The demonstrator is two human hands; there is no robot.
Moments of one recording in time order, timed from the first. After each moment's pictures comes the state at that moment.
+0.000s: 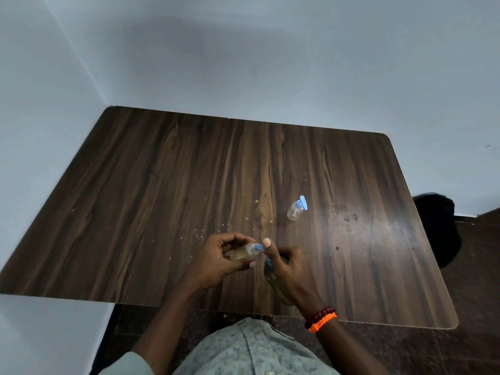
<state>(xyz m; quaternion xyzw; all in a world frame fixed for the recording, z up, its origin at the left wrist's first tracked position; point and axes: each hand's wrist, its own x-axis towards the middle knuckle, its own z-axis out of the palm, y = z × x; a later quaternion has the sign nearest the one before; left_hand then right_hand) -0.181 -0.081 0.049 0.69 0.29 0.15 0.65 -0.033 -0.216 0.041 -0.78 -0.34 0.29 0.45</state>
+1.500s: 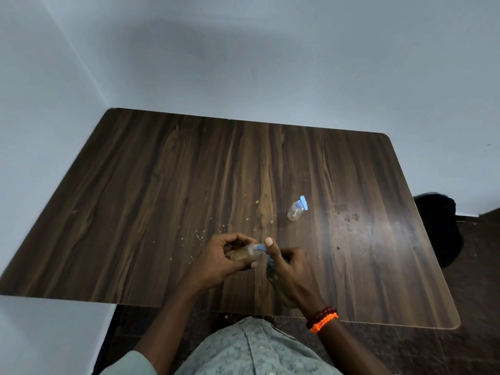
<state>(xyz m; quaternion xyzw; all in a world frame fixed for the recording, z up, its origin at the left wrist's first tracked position) -0.180 -0.080 0.047 0.71 0.30 0.12 0.63 -0.030 -0.218 0.031 -0.80 -0.30 0.30 0.43</state>
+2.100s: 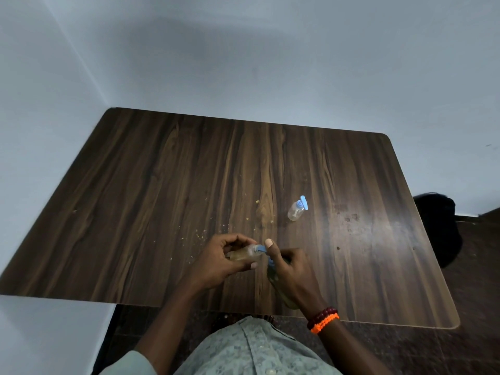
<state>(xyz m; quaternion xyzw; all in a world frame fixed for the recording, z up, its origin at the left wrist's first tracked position) -0.182 -0.080 0.045 0.71 0.30 0.12 0.63 -0.032 -0.220 0.033 -0.81 -0.30 0.29 0.41</state>
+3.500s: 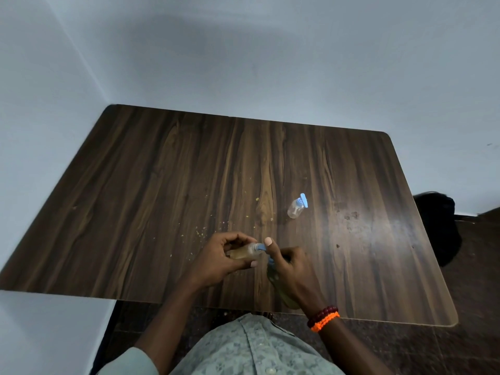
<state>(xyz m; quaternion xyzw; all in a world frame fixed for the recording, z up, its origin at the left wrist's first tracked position) -0.183 -0.083 0.046 0.70 0.29 0.12 0.64 -0.032 -0.224 0.032 -0.79 -0.33 0.30 0.42</state>
